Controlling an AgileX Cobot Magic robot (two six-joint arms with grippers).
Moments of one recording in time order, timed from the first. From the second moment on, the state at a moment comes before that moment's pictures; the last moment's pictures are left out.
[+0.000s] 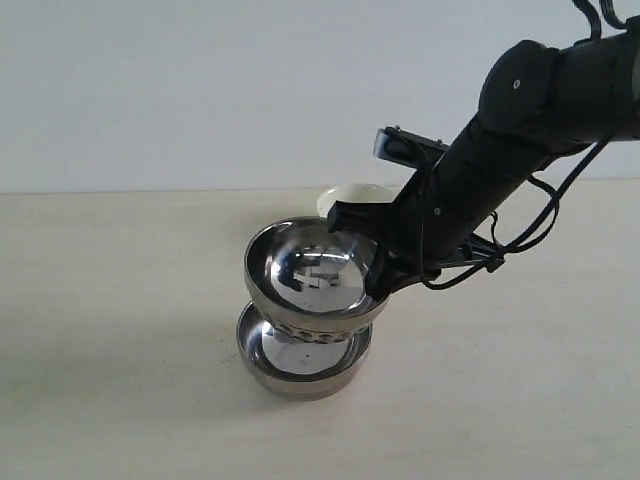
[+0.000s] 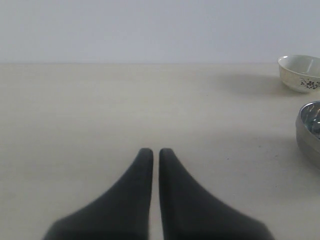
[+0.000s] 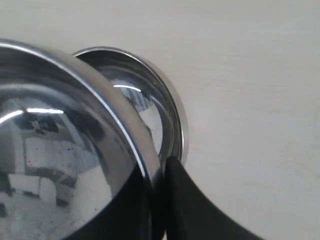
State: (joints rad) left arm -0.01 0.01 0.00 -0.14 0.31 0.13; right arm 0.44 1.83 -1.31 0.47 0.78 0.04
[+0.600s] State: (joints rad) left arm -0.01 0.01 0.00 -0.14 0.31 0.13; right arm 0.51 1.91 -1.31 0.37 0.71 0.07
